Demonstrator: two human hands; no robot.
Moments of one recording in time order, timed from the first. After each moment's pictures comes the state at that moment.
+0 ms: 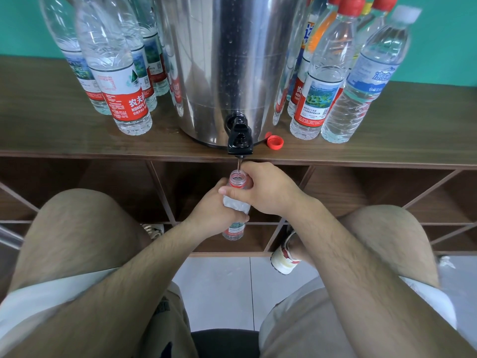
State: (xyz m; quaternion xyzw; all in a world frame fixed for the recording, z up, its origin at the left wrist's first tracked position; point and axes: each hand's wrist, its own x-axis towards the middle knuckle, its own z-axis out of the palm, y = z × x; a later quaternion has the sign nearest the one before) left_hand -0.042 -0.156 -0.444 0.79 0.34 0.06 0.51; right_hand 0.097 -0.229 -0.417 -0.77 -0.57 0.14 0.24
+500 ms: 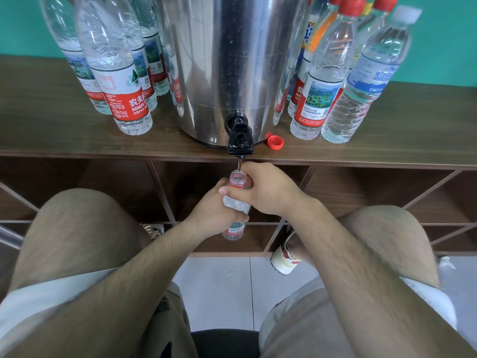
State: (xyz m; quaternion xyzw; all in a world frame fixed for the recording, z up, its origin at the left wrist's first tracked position) left_hand -0.044 -0.157 -0.439 0.78 0.34 0.05 0.52; right_hand 0.099 -0.229 -0.420 -0.77 -0.57 0.14 0.25
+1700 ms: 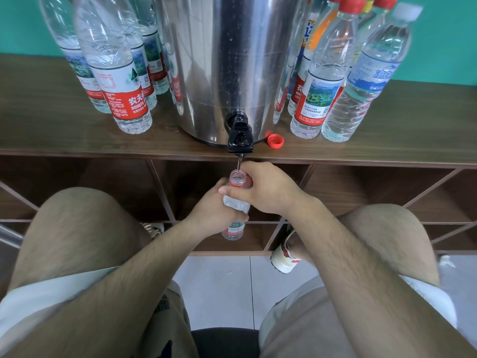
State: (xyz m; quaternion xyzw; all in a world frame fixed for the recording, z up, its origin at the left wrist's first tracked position) left_hand -0.044 -0.158 -0.438 0.78 0.35 0.05 0.52; right_hand 0.099 -0.227 -0.421 -0.77 -0.58 0.14 0.24
